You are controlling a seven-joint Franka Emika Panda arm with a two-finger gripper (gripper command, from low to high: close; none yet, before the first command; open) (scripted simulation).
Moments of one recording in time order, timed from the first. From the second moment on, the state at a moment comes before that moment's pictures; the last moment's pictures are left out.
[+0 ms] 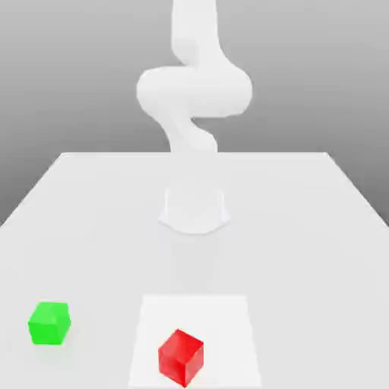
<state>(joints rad) -0.03 -0.71 0.03 -2.32 -0.01 2.34 0.86</state>
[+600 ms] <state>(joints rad) -0.17 -0.05 0.12 -2.46 -0.11 2.59 1.29</state>
